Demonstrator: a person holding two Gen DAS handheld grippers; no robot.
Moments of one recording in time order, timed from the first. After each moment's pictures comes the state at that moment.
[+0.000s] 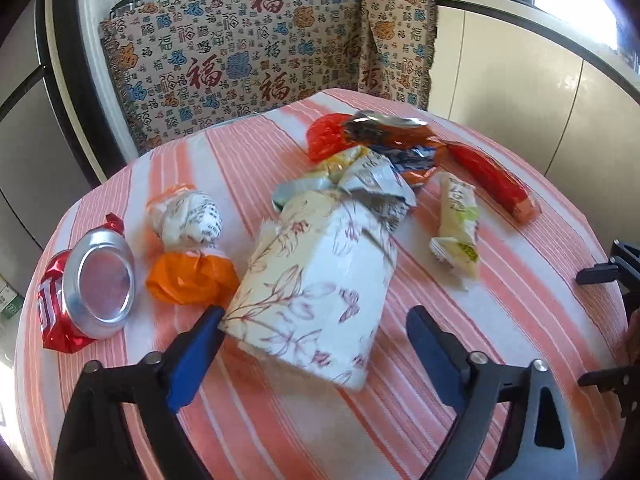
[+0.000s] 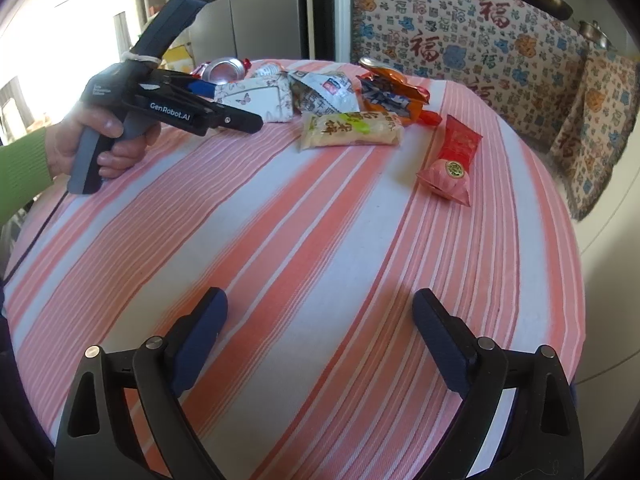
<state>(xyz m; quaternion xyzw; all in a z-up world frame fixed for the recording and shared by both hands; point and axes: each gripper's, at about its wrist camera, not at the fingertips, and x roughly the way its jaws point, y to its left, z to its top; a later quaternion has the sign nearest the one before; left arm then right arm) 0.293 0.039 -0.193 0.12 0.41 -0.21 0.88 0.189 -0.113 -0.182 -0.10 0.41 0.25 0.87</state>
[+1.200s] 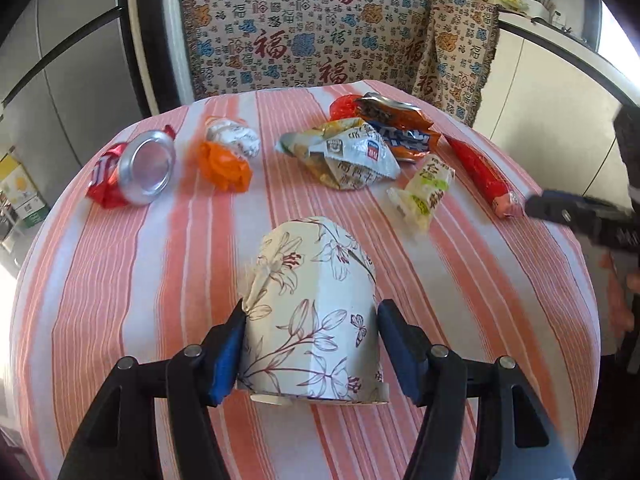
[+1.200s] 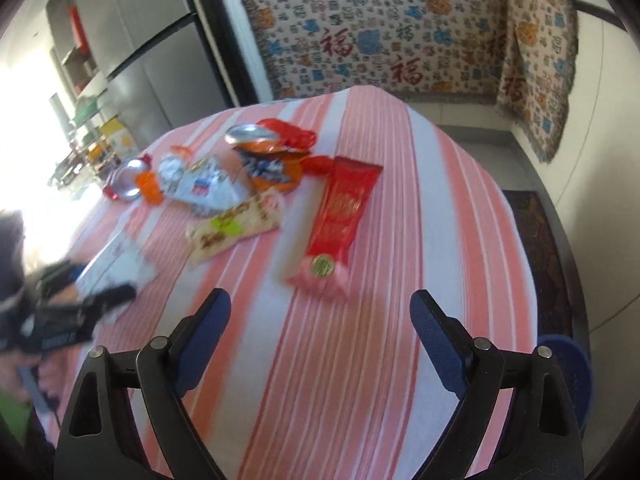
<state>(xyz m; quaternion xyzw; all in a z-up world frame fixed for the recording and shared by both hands) 0.217 0.026 -0.183 0.03 0.44 -0.08 0.89 0.302 -0.162 -0.147 0.03 0.44 0.15 0.89</state>
